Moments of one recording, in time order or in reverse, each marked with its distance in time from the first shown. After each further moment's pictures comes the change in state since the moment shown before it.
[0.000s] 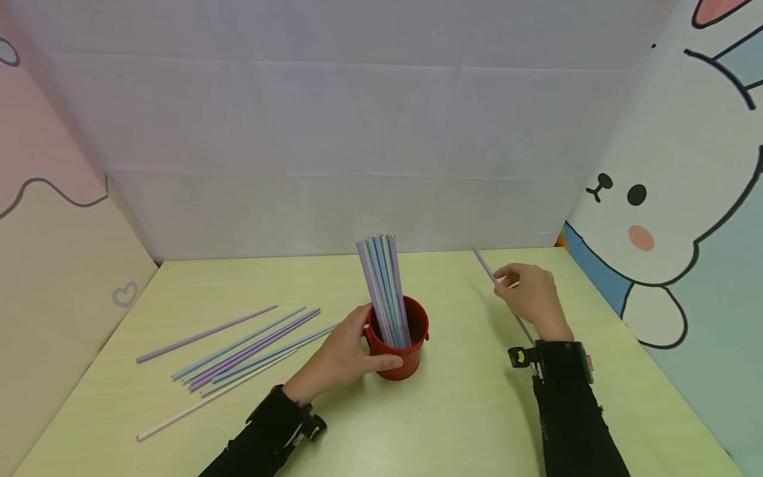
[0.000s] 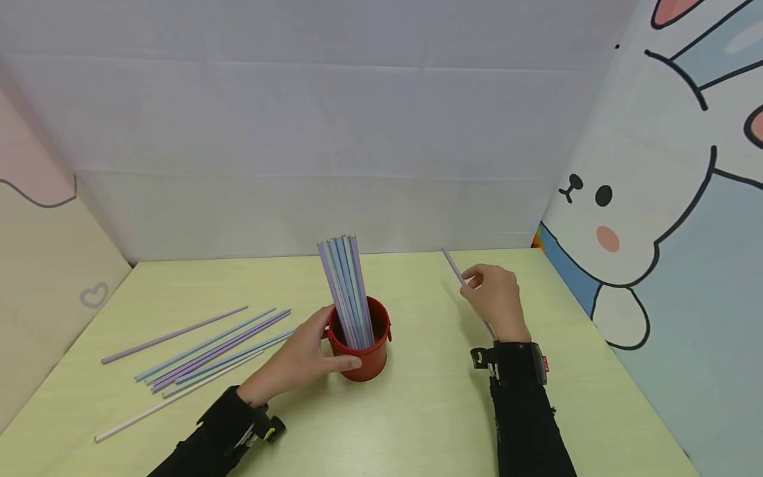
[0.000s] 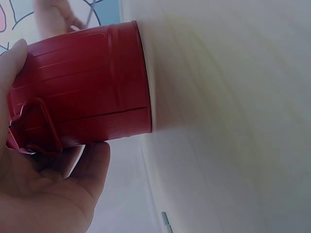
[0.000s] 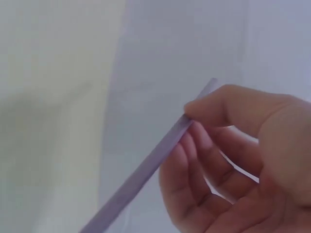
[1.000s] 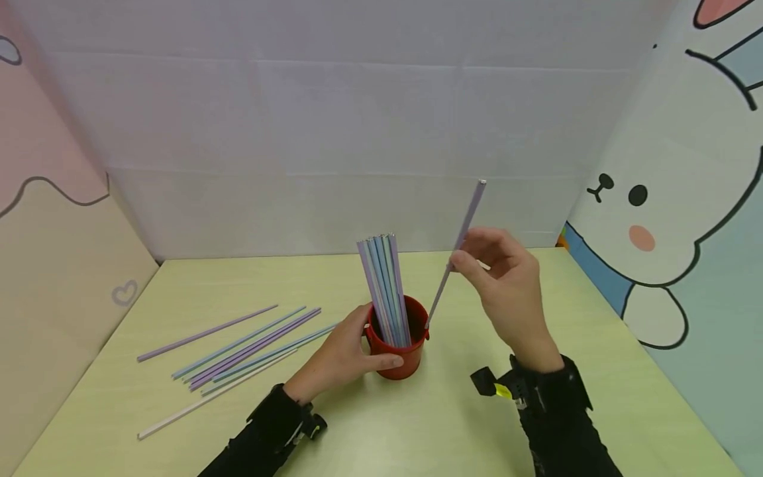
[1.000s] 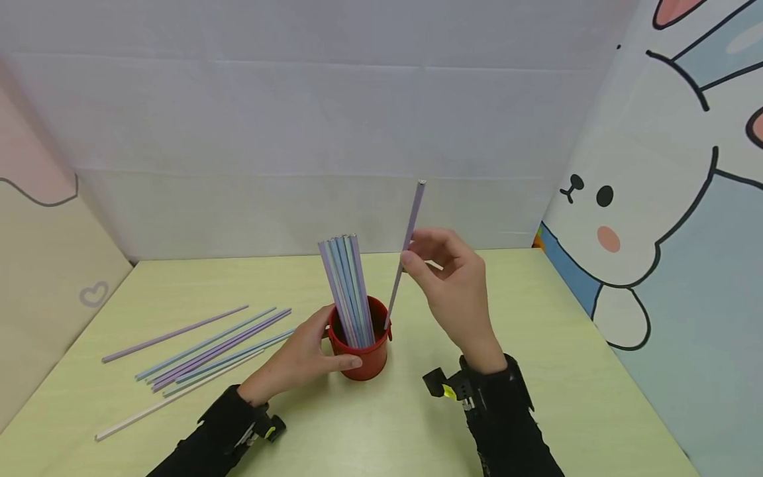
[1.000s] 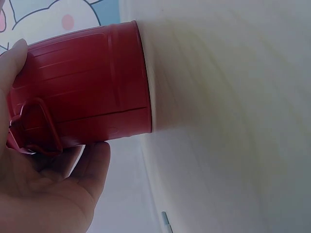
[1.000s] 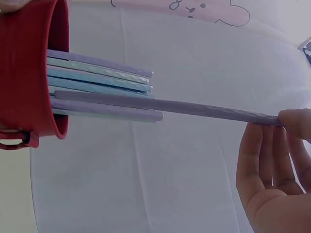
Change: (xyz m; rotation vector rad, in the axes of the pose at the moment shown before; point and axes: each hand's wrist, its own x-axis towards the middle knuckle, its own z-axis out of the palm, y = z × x) left_hand -0.003 0.015 -0.003 -0.011 0.004 -0.001; right_hand -0.025 -0.136 -0.029 0.891 0.195 -0.291
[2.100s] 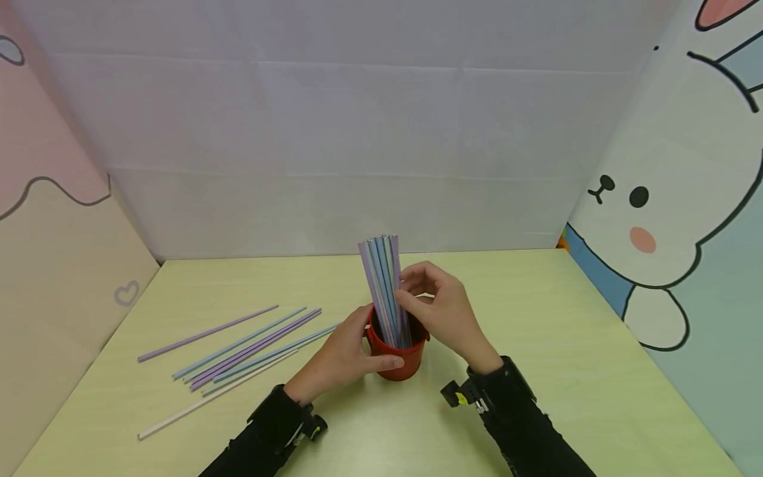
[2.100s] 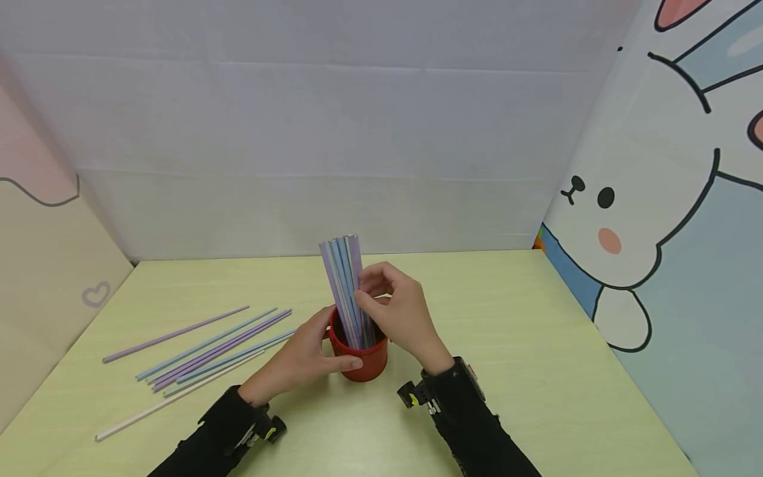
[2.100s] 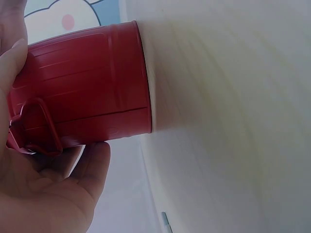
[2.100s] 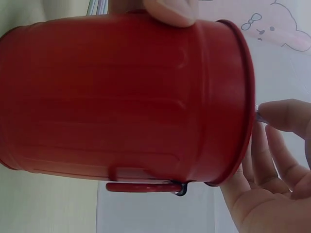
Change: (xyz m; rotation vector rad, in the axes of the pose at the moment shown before) left_hand 0.004 -0.018 0.003 0.007 -0.017 0.015; right_hand -0.015 0.034 0.054 -0.166 -0.246 0.174
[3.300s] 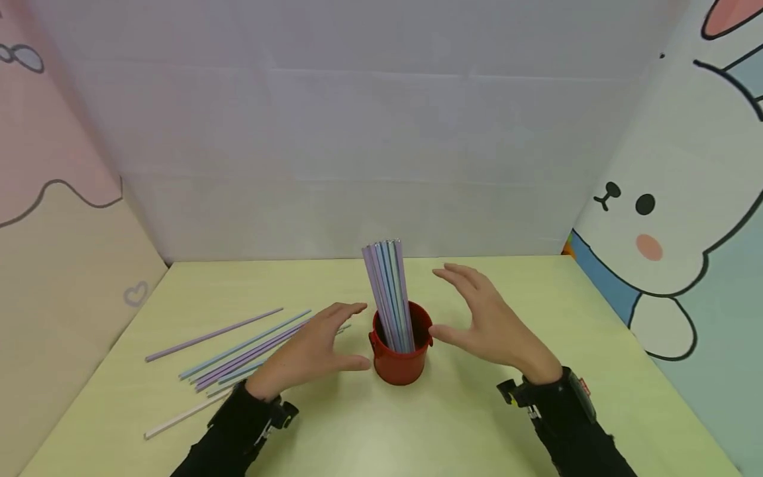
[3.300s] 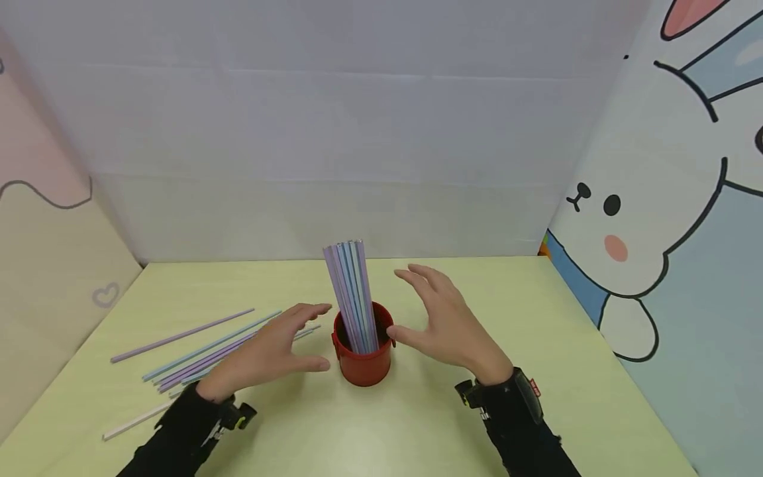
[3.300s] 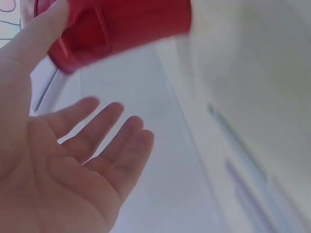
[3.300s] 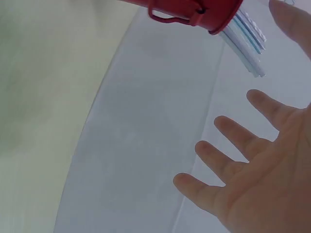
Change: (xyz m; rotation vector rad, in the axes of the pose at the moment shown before) left_hand -0.028 0.012 -0.053 0.349 -0.016 -0.054; right_hand -0.019 0.037 -0.062 -0.574 -0.212 -0.129
